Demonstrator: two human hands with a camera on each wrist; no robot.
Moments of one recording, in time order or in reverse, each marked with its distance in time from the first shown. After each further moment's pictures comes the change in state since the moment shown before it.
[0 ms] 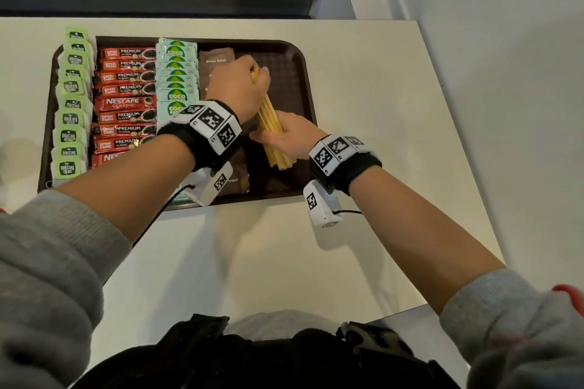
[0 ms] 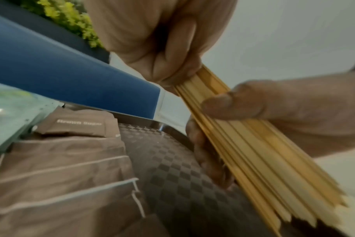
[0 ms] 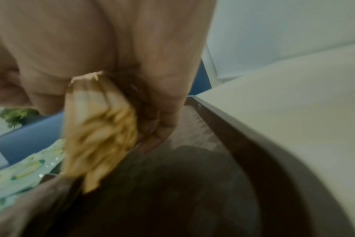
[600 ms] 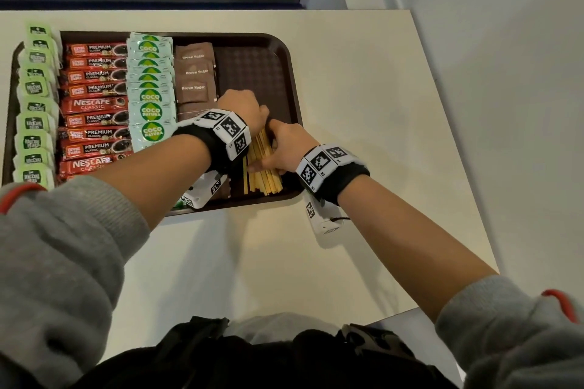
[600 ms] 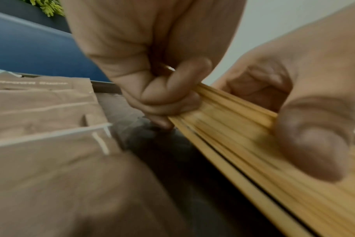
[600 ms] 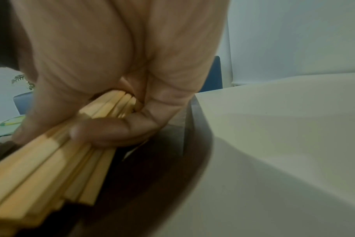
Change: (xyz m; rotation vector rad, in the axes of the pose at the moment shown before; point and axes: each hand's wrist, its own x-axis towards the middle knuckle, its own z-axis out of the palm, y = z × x) left_hand 0.012 0.005 0.055 0.382 -0.372 -0.150; right_hand 0.000 0.031 0.001 -0.161 -0.008 0.119
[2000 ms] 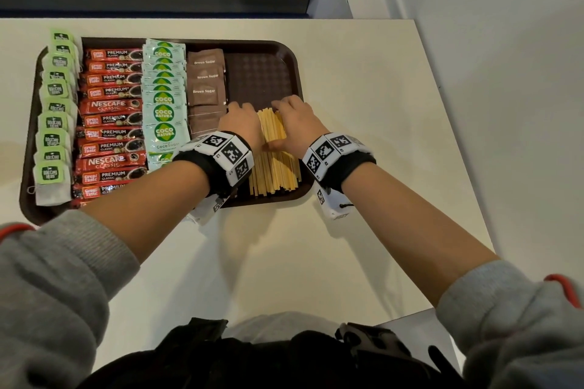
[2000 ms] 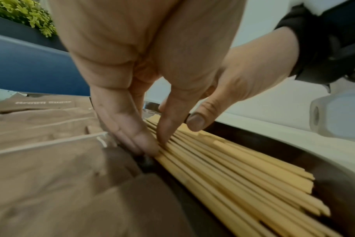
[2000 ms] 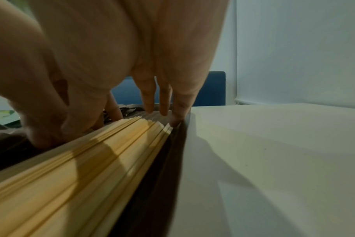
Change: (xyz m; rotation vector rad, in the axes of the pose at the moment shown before) left_hand -0.037 -0.004 0.002 -0.014 -0.029 -0.049; right_hand 0.011 -0.001 -0.015 -0.215 0.197 -0.090
